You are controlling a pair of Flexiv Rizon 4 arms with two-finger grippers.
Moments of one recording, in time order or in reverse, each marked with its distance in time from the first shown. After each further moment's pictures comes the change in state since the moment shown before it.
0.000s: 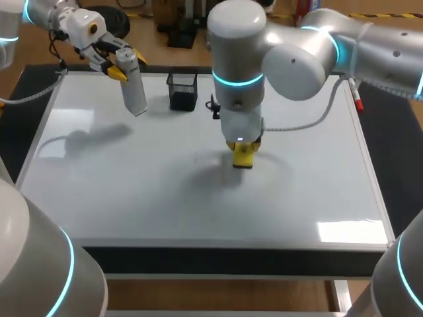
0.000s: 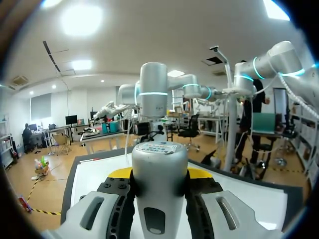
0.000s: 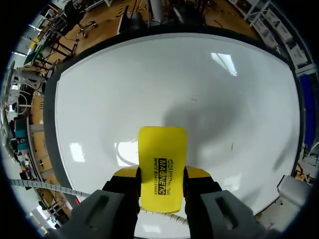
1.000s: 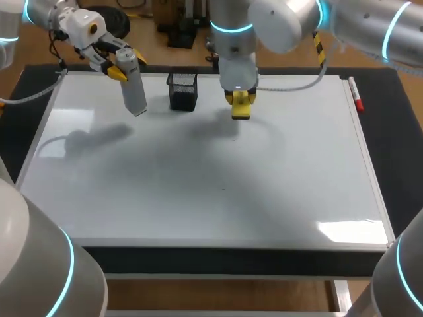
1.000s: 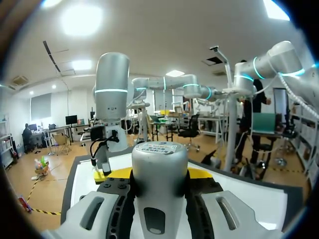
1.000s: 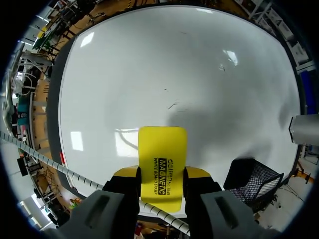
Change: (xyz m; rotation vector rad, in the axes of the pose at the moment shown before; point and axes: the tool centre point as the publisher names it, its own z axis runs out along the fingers) left arm 0.000 0.000 0.000 0.000 0.000 0.000; right arm -0.028 -0.154 -0.005 0.018 0.019 -0.066
